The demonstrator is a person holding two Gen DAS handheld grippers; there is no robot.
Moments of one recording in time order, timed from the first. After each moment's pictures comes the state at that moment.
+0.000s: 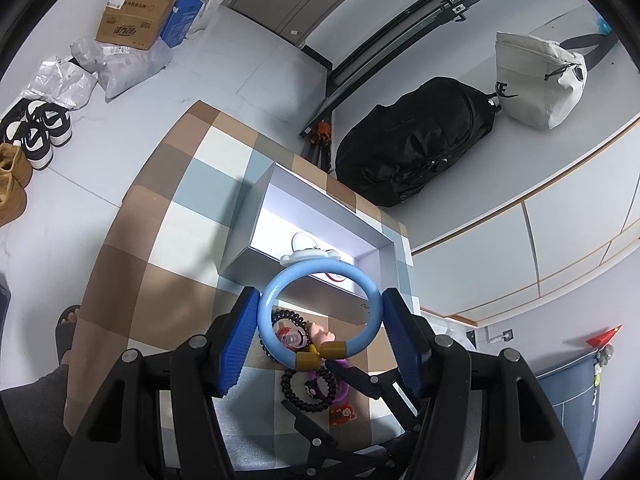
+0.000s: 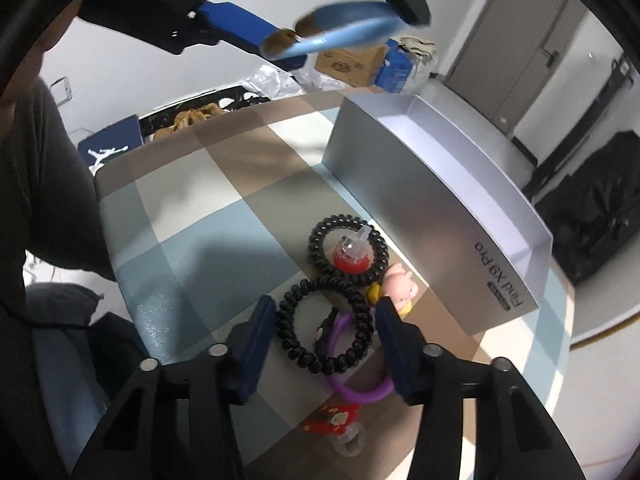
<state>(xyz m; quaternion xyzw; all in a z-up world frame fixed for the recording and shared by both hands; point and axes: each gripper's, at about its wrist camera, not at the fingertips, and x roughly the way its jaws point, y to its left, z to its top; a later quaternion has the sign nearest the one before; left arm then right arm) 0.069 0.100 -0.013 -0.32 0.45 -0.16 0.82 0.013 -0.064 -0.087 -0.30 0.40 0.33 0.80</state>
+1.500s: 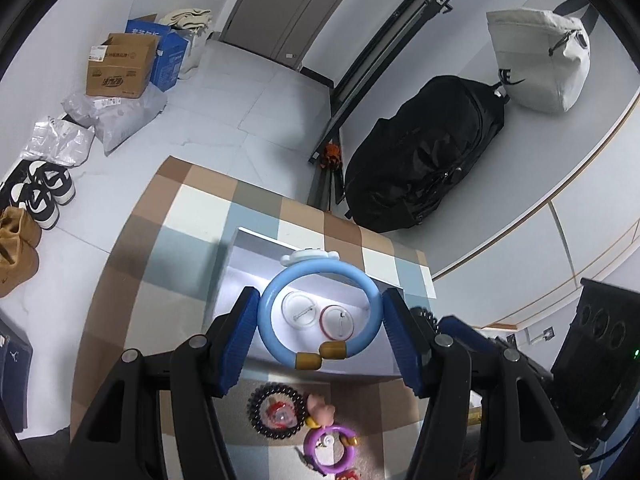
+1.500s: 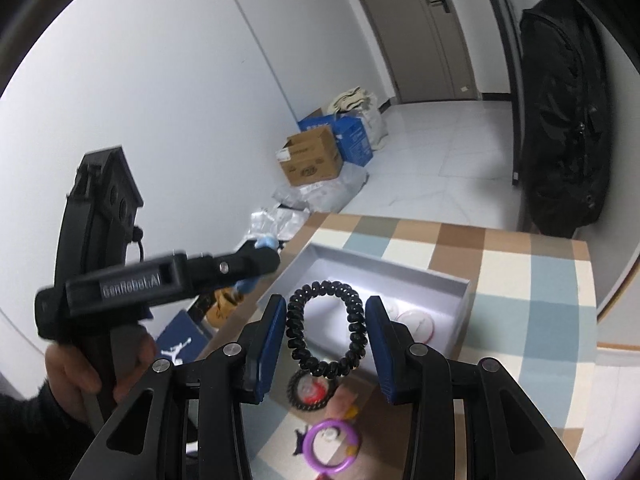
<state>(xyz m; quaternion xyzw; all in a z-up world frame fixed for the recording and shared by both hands) 0.118 0.058 0.000 -0.24 0.42 -0.12 0.87 0.119 -0.164 0.011 0.07 0.38 0.35 0.85</state>
